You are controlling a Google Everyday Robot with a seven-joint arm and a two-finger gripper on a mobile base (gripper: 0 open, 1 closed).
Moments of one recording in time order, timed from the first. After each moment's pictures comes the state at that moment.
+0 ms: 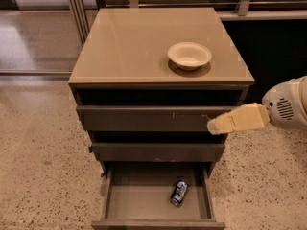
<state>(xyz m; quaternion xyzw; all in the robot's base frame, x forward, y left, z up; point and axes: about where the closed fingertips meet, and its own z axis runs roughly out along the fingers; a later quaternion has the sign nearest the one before) 0.439 -0.198 0.881 -0.21 0.92 0.15 0.30</state>
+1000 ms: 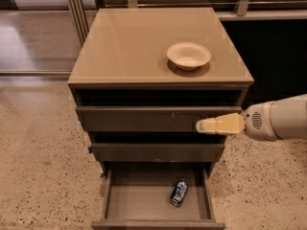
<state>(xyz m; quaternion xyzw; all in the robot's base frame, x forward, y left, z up) 0.478 -0.197 0.791 -0.08 0.93 0.24 0.27</state>
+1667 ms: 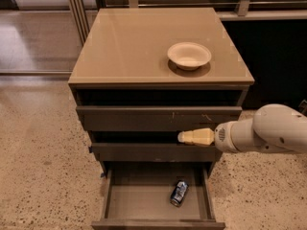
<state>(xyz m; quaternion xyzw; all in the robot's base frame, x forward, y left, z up) 0.514 -0.168 0.673 0.00 0.94 0.24 0.22</state>
